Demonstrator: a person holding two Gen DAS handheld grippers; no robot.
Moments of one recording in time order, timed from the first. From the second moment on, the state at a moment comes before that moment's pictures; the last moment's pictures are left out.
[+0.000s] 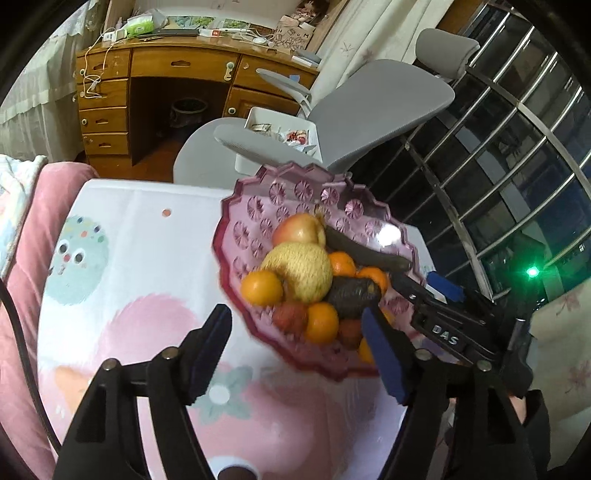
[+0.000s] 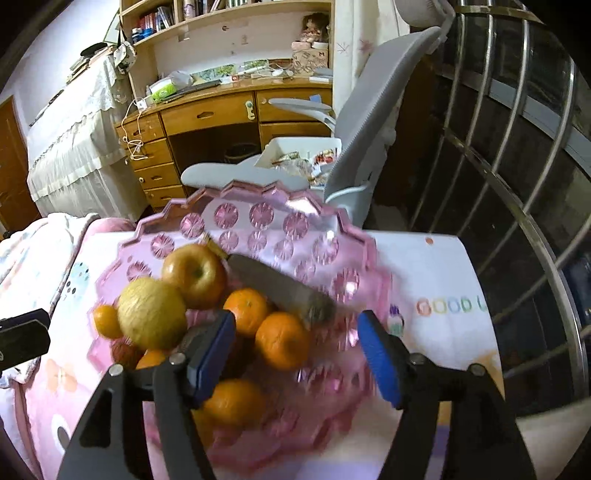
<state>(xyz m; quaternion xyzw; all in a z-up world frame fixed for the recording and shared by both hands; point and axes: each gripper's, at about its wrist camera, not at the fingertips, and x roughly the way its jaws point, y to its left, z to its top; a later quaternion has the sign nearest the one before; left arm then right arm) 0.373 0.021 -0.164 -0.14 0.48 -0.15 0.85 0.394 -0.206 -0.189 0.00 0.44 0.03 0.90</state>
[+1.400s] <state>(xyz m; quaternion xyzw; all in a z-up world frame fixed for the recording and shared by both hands) 0.006 -0.009 -0.046 -0.06 0.51 -0.08 0.86 -0.010 -0.237 -0.077 0.14 0.57 0.08 0.81</state>
